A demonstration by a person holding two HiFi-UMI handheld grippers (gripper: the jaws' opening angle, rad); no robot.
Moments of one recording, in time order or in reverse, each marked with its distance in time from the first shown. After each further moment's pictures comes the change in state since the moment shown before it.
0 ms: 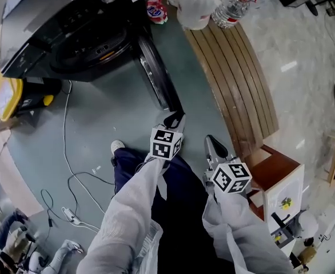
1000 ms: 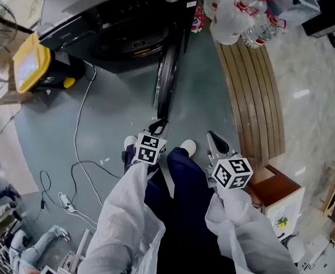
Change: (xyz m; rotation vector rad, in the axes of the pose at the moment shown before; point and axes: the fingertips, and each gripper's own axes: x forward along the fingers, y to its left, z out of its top) left arm -0.136 0.131 -0.036 0.069 0.069 0.197; right arm 0.053 0.110 0.006 -0.162 0.056 0.156
